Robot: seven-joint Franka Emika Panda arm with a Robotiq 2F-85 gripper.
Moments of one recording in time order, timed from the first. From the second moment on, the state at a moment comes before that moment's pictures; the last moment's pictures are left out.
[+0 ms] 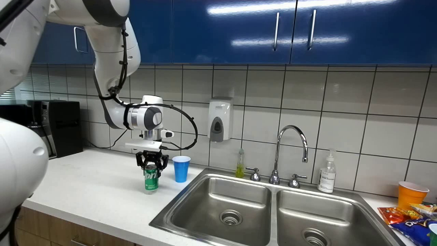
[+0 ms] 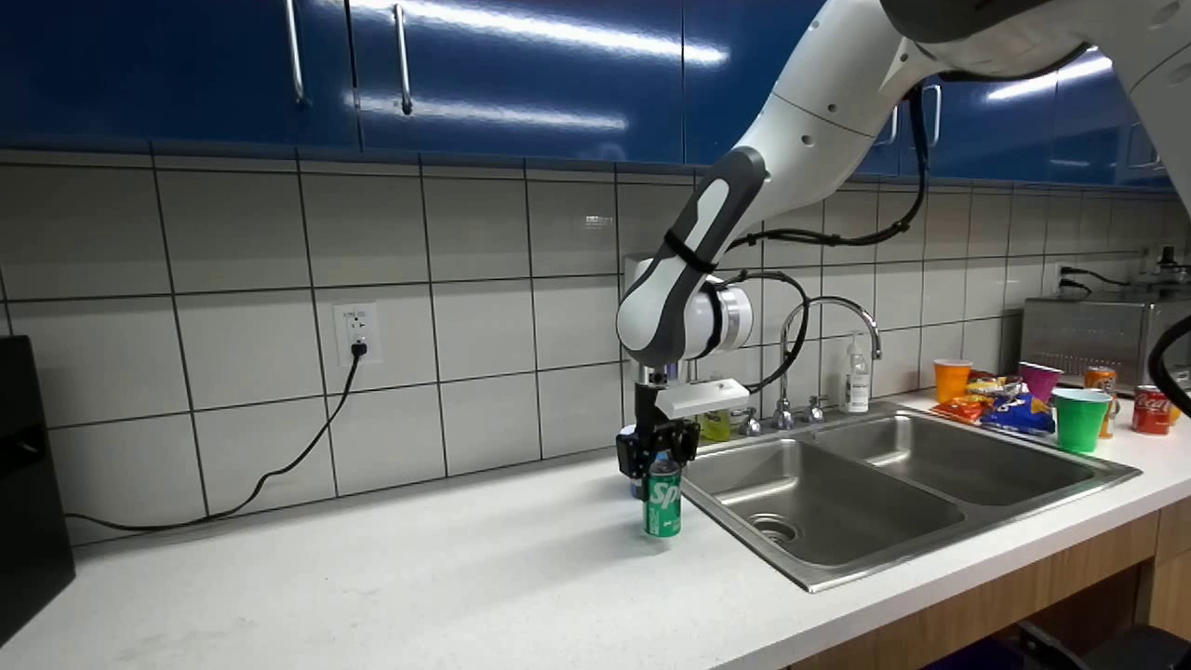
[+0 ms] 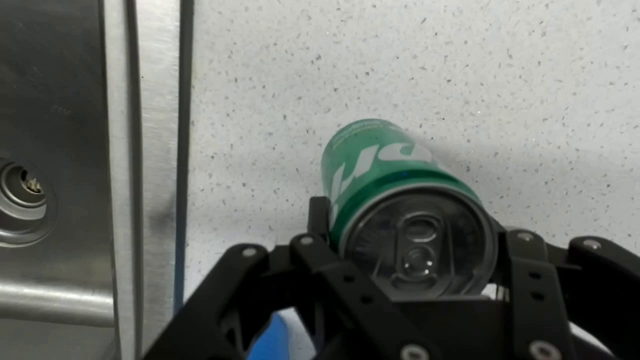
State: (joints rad) arm 0.14 0.39 0.07 -2.14 -0.01 2.57 -0.01
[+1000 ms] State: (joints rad) arm 0.13 0.25 0.07 -2.16 -0.01 2.43 -0.01
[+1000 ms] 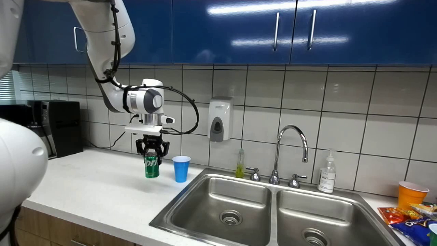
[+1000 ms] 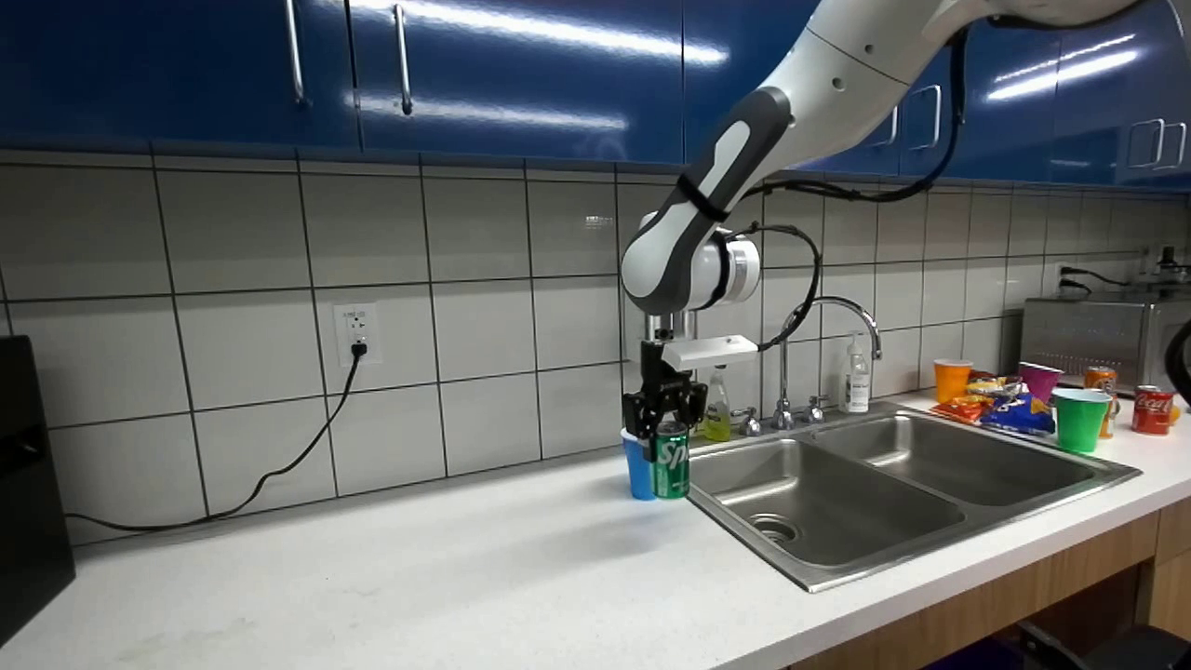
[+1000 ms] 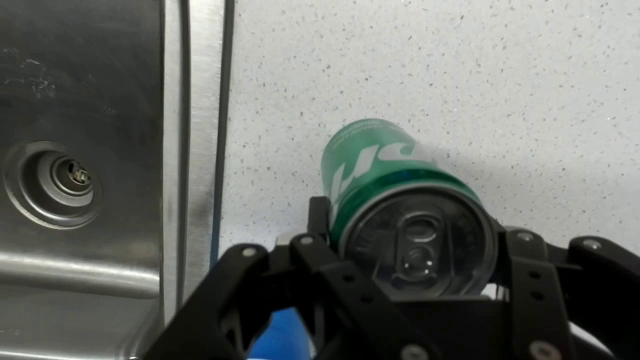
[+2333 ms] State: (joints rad) arm 0.11 -0.01 0.05 -2.36 -0.01 2.33 0.00
